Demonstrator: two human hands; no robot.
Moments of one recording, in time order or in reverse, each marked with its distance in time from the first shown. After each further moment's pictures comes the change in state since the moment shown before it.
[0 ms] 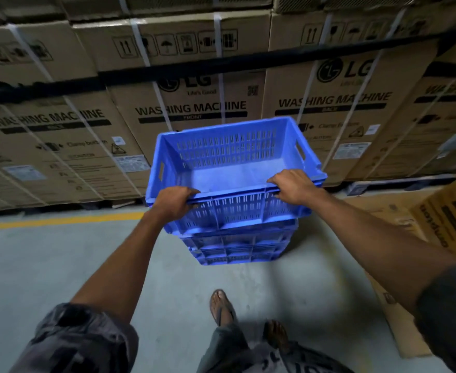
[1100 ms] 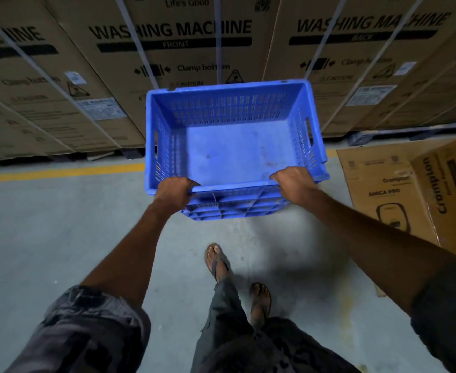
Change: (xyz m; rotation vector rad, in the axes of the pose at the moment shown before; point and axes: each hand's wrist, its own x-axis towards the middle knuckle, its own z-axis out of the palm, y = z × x) left_hand 0.052 -0.026 0.130 -0.007 -0.216 -0.064; right_hand 0.032 -0.020 0.126 0.027 -0.255 0.144
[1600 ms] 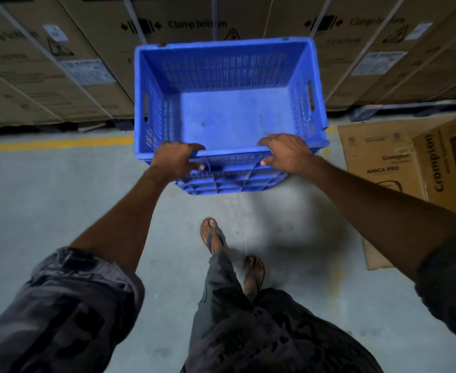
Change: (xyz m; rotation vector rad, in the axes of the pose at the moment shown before) left_hand 0.004 0.018 -0.009 -0.051 0.073 0.073; right_hand 0.008 -0.004 -0.006 0.180 -0.036 -0.056
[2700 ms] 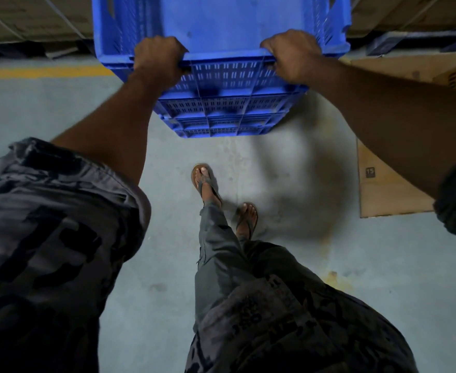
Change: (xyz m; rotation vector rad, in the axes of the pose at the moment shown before) left_hand 0.004 0.032 0.020 0.131 0.053 -0.099; right_hand -0.004 0.006 0.021 -0.127 0.113 -0.095
